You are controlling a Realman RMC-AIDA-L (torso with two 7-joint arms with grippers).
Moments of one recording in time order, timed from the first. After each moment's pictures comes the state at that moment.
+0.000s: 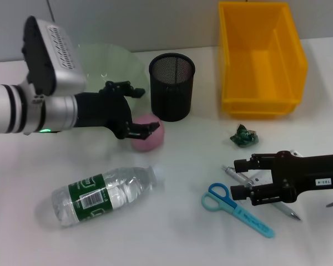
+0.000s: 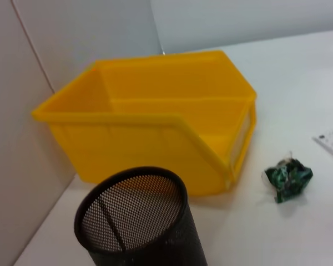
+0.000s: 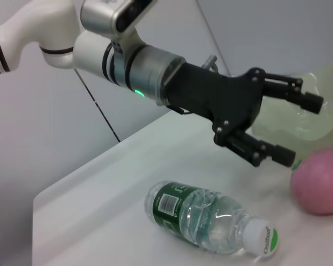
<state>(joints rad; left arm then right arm) -0.69 -2.07 1.28 0.72 1.87 1.04 -1.29 0.48 1.98 -0.71 -0.52 -2.05 -1.70 1.42</state>
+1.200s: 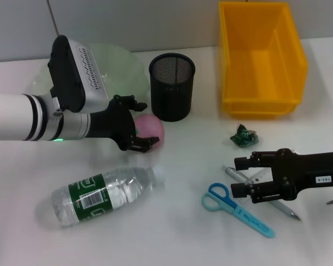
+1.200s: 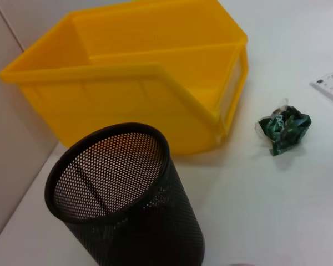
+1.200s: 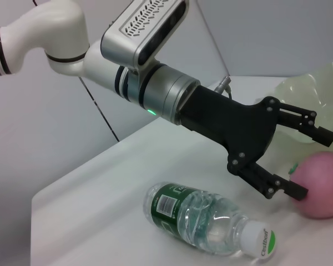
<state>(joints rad) -0.74 -2.07 1.39 0.62 1.87 0.91 -1.26 0.49 1.98 -0.71 -0.52 -2.05 -1.70 1.43</state>
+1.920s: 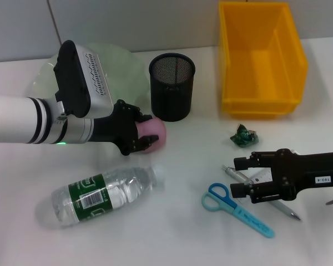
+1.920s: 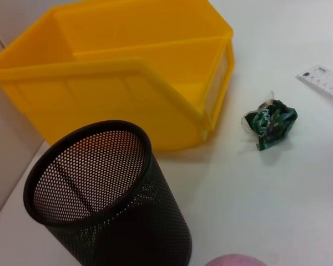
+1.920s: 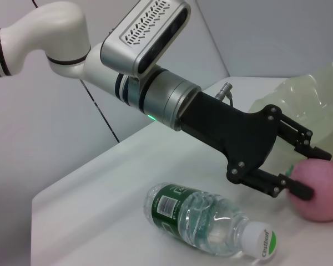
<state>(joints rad) -0.74 -2.07 1.43 0.62 1.88 0.90 -1.26 0.49 1.98 -0.71 -0.52 -2.05 -1.70 1.43</state>
